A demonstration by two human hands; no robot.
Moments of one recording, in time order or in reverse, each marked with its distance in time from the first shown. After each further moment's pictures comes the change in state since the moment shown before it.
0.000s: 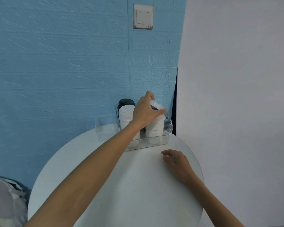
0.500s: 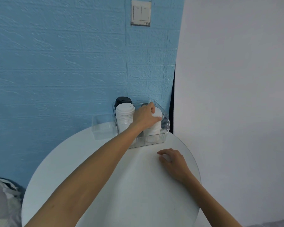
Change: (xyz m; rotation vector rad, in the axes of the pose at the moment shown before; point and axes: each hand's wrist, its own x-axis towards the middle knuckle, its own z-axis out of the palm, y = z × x) left_hand -0.002 -0.014 0.025 0.242 -0.190 -0.055; right_hand -0.002 0.001 0.004 -0.067 0.012 -0.027
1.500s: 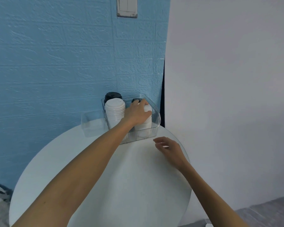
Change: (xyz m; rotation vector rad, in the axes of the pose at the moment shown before) left_hand 0.009 -0.006 0.012 0.089 -0.145 0.003; right_hand -0.005 -0.013 -0.027 0.341 0.049 0.074
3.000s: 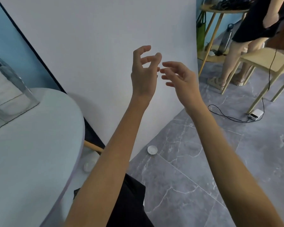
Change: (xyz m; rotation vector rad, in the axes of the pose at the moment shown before) left_hand -0.159 0.370 0.162 -1.208 -0.132 0.122; right_hand -0.190 0.069 -0.272 0.114 0.740 0.147
